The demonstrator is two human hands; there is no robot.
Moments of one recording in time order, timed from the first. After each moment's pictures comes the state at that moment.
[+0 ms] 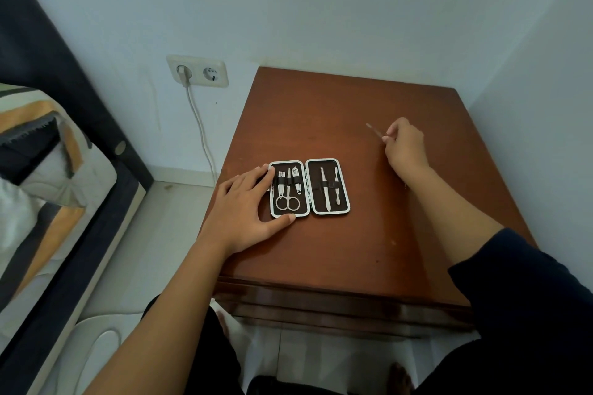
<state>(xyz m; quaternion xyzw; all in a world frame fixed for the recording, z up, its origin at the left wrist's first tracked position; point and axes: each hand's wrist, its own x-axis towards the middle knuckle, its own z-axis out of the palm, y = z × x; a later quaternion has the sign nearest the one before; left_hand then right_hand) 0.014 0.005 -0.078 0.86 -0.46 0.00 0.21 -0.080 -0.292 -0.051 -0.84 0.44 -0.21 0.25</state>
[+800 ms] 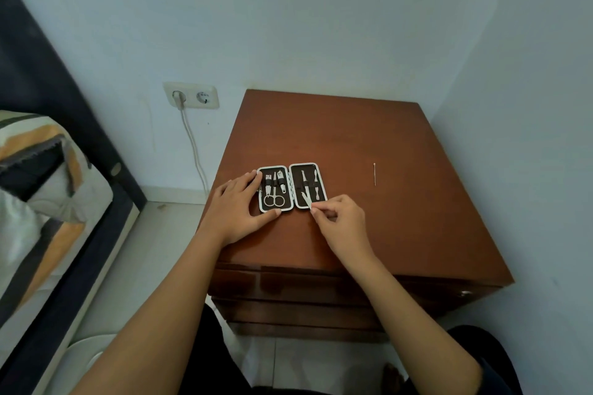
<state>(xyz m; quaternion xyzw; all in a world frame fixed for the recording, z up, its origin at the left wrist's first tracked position) 0.014 0.004 -0.075 0.87 -0.46 -0.03 0.17 -0.150 -0.126 -0.062 -0.82 0.33 -0.26 0.39</state>
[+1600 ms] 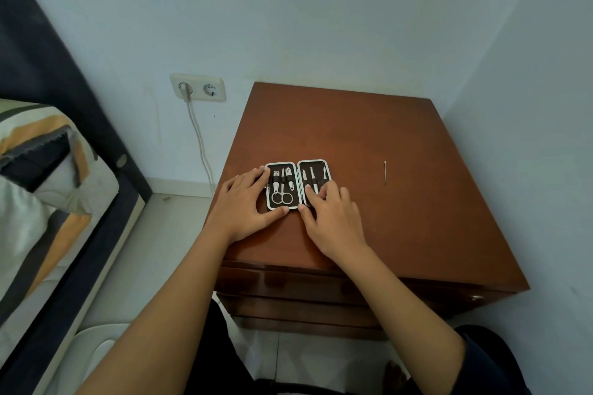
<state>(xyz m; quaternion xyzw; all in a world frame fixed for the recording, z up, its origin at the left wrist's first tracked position) 0.015 0.004 -0.078 0.87 -0.46 -0.02 0.19 -0.129 -0.117 -0.065 -0.95 0.27 -0.14 0.10</state>
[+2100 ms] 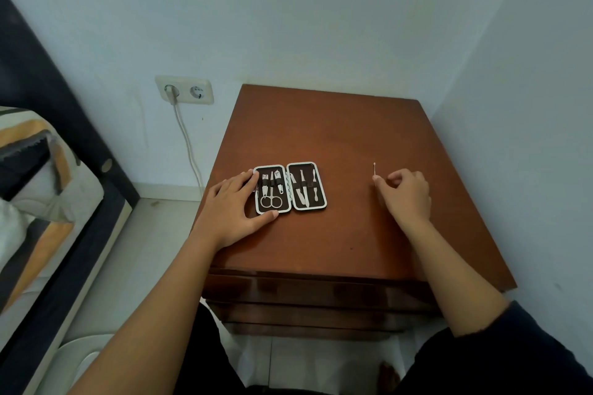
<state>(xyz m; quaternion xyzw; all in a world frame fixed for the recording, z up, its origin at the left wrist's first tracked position) 0.016 0.004 -0.077 0.87 -0.46 -0.02 0.19 -0.175 -0.238 -0.052 -0.79 0.53 -0.21 0.23</state>
